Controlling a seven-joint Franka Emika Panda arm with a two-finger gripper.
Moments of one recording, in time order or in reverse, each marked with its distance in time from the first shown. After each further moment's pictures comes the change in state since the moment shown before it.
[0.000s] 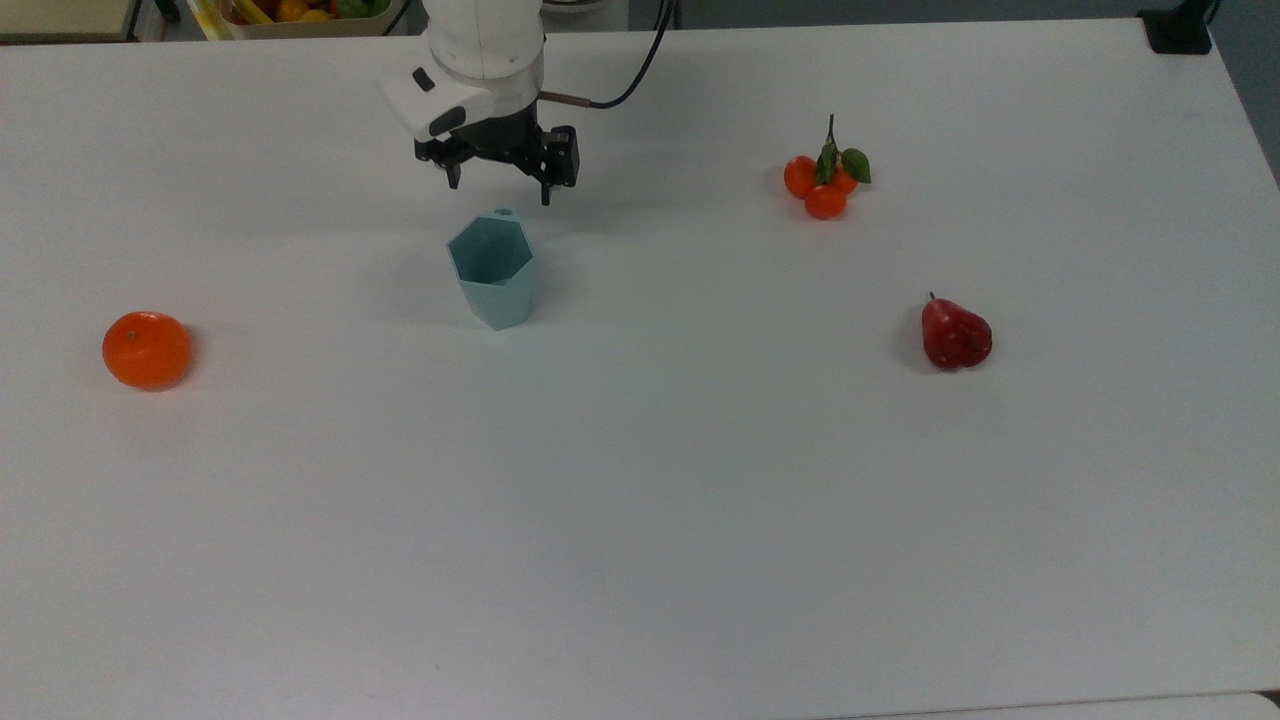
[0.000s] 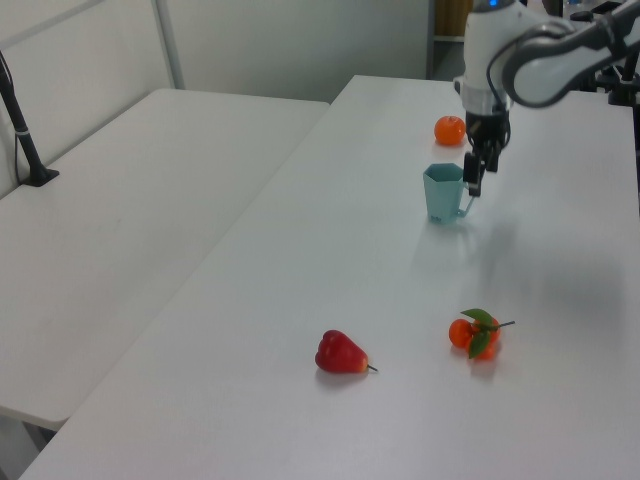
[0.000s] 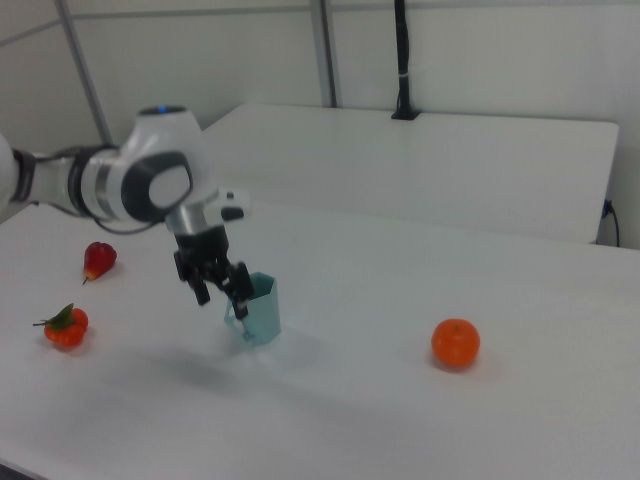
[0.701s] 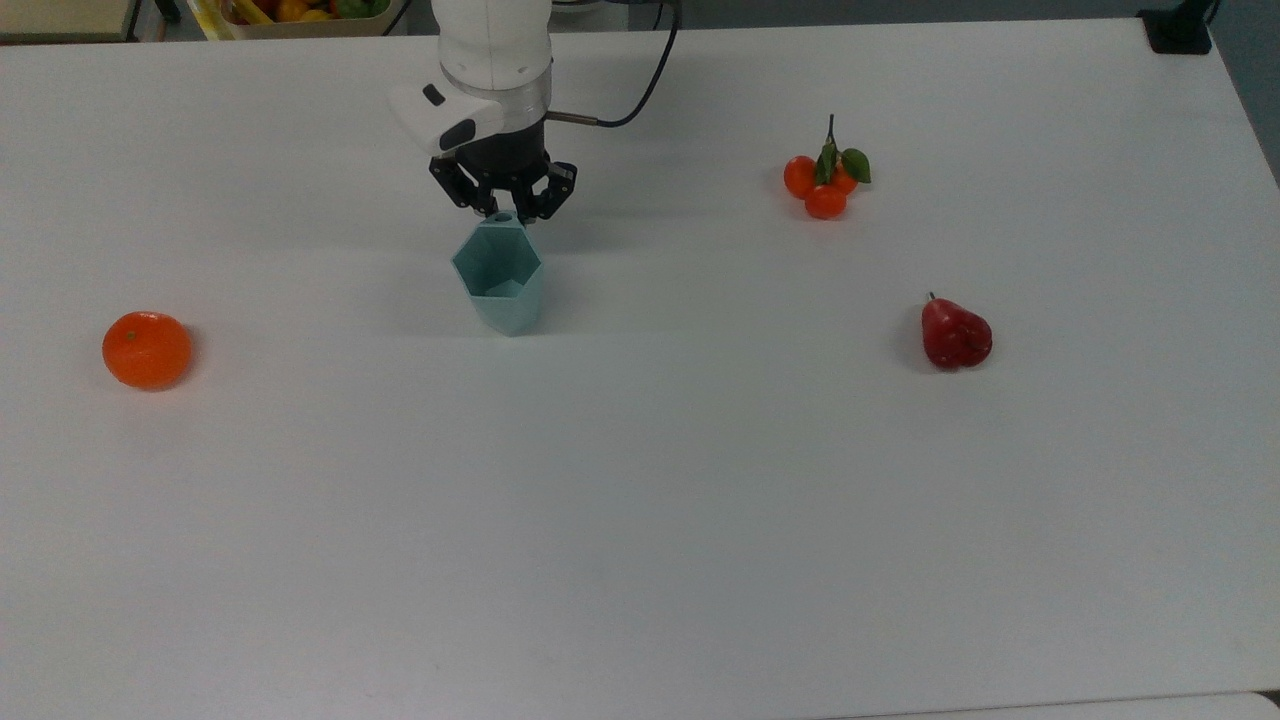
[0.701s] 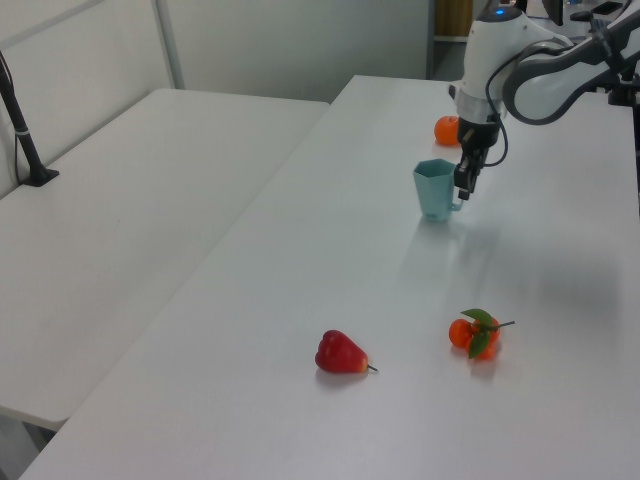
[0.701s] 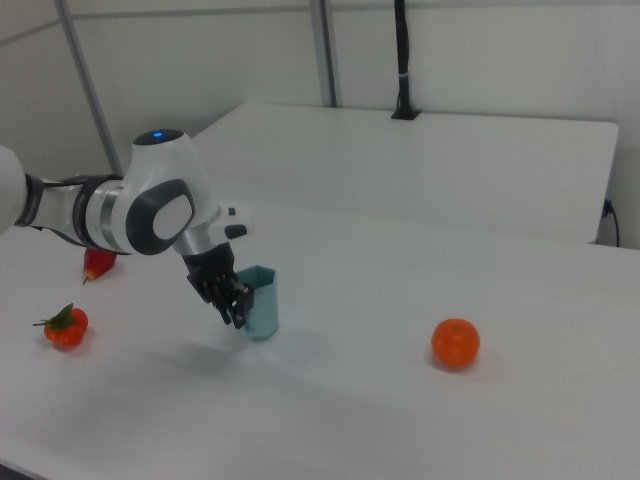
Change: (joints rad) arm 0.001 0.020 -0.003 -0.092 0.002 0.236 -0.012
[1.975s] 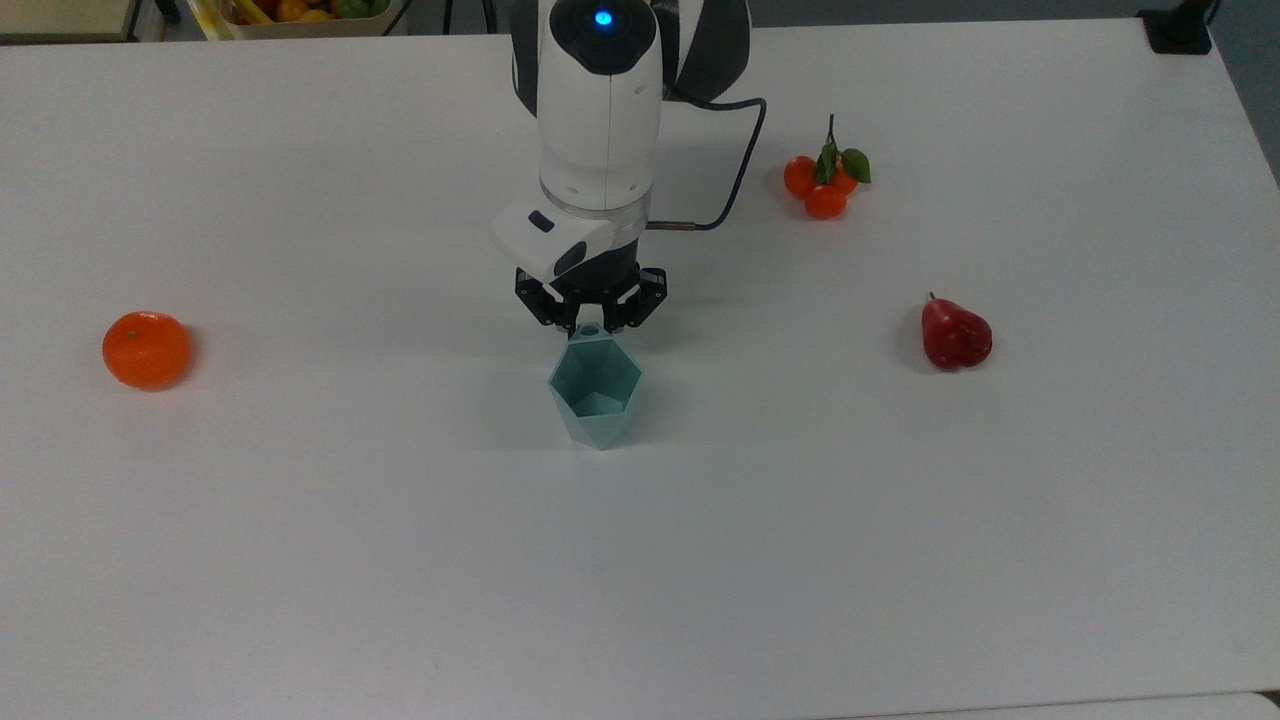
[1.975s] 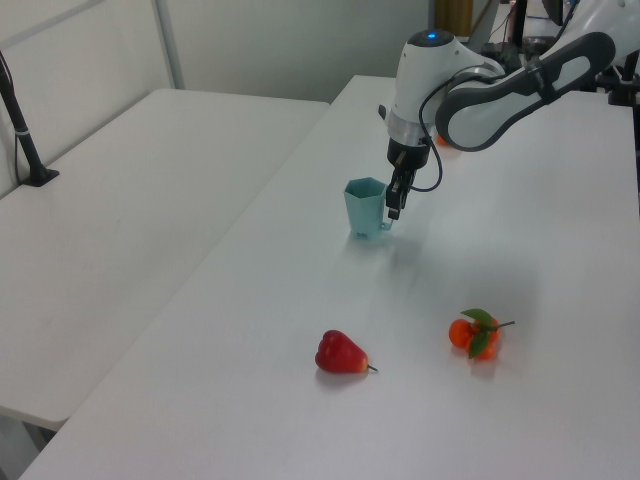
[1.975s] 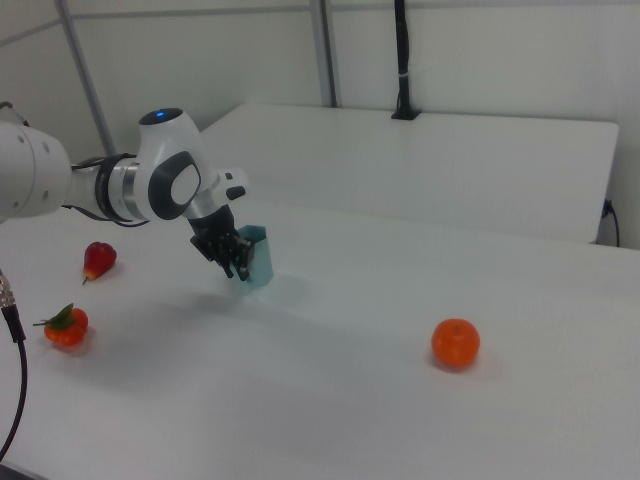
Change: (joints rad) arm 0.126 0.315 0.001 0.396 0.000 0.002 -0.016
